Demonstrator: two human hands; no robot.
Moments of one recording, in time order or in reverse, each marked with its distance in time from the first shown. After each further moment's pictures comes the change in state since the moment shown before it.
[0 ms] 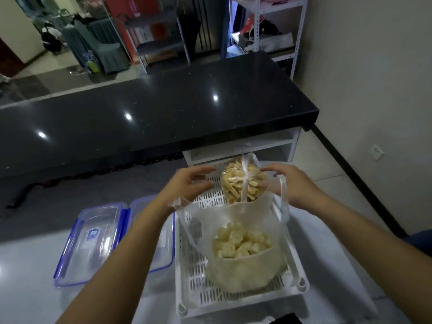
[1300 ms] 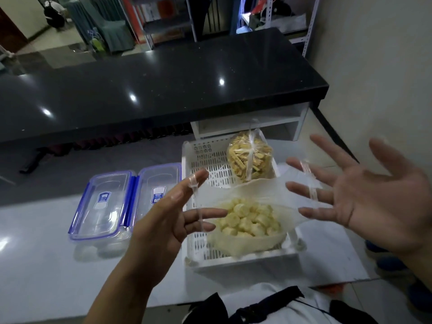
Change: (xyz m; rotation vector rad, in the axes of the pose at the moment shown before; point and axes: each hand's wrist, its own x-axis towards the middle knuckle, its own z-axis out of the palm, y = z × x) left_hand -0.182 0.049 0.029 -0.952 0.080 0.008; right_hand -0.141 -0.019 -0.035 1.455 -0.667 0.048
